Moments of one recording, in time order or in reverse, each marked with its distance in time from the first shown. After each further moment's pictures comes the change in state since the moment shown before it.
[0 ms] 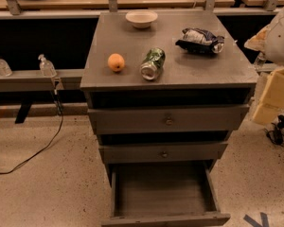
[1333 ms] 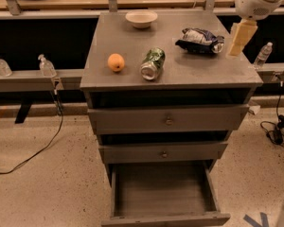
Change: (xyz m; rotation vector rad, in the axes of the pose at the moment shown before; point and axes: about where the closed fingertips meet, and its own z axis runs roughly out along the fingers) arm -0.010 -0.243 0.077 0.277 -0.044 -0.240
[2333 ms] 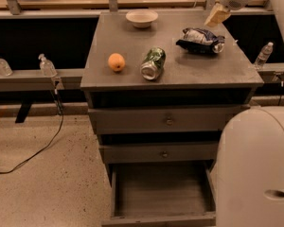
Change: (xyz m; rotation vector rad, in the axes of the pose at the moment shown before) arm -0.005 -0.110 0.069 0.241 -0.059 0.132
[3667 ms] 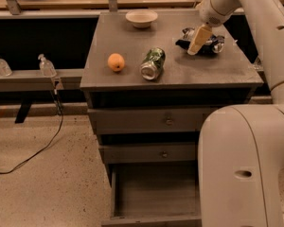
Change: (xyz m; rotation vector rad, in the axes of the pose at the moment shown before) arm -0.026 0.062 0.054 -0.219 -0.044 0.056
